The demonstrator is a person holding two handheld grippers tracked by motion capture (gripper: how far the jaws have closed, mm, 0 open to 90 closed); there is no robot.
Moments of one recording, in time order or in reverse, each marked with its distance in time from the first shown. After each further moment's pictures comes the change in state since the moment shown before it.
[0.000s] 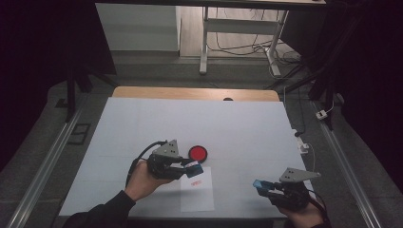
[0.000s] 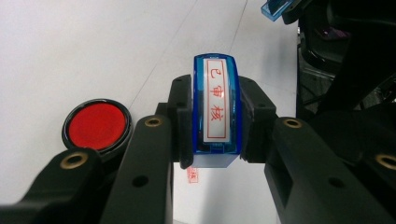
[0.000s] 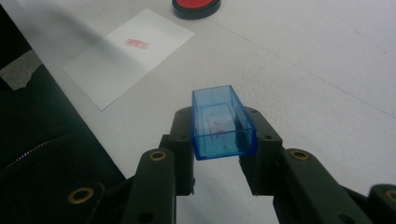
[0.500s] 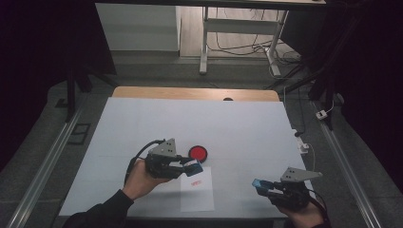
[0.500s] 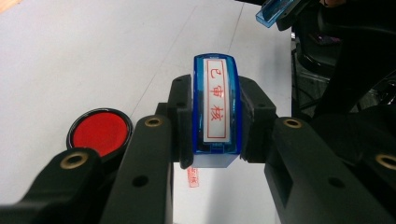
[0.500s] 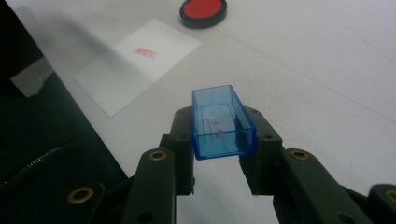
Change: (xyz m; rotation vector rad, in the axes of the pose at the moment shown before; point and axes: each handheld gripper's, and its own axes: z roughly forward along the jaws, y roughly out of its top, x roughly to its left) left arm 0.001 0.001 -0.006 -0.023 -0.006 0.024; right arm 0.000 0.002 -0.001 -0.034 0.032 0.004
